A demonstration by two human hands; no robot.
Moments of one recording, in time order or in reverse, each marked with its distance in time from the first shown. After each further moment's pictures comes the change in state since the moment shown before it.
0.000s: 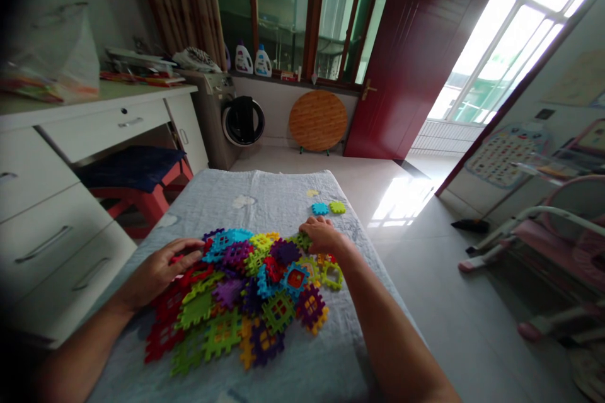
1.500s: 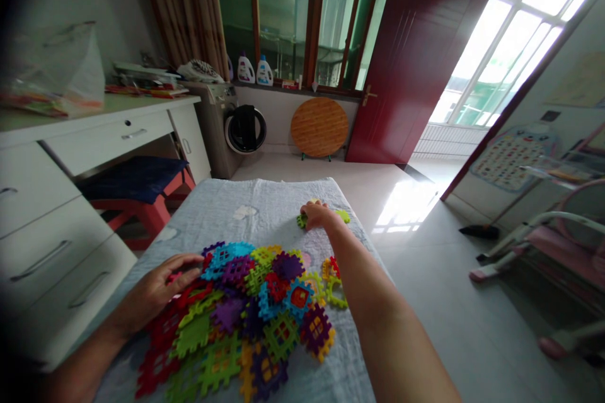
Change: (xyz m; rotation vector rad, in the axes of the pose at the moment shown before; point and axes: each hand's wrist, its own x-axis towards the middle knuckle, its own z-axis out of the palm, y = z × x) left_hand 0.000 -0.003 -0.001 0.037 0.022 0.009; right_hand 0.099 0.043 -0.014 -0.098 -0.005 0.082
